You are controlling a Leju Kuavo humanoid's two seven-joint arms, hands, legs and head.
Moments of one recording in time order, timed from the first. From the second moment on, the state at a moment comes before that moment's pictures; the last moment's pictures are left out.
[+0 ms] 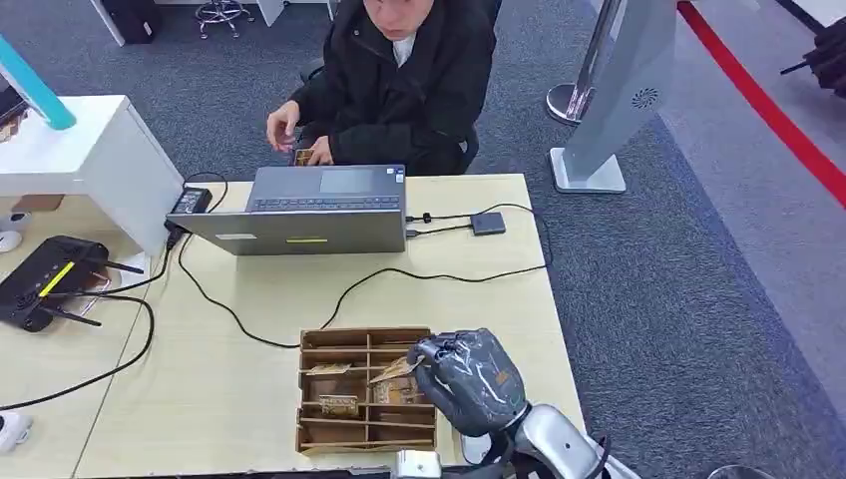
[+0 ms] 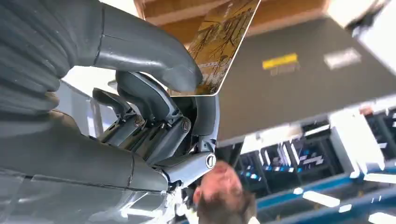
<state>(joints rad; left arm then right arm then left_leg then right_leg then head) -0.11 -0.13 -0.10 -0.34 -0.69 0.46 -0.17 -0.13 -0.23 0.83 -1.81 0.97 -0.21 0.06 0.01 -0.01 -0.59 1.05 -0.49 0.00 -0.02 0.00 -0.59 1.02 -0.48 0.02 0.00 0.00</state>
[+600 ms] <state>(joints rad) -0.11 -0.05 -0.29 -0.57 -1.13 0.44 0.00 -0.28 -0.23 0.63 -1.80 0.87 -0.15 -0.02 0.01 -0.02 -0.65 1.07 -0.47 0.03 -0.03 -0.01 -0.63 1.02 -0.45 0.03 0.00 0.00</state>
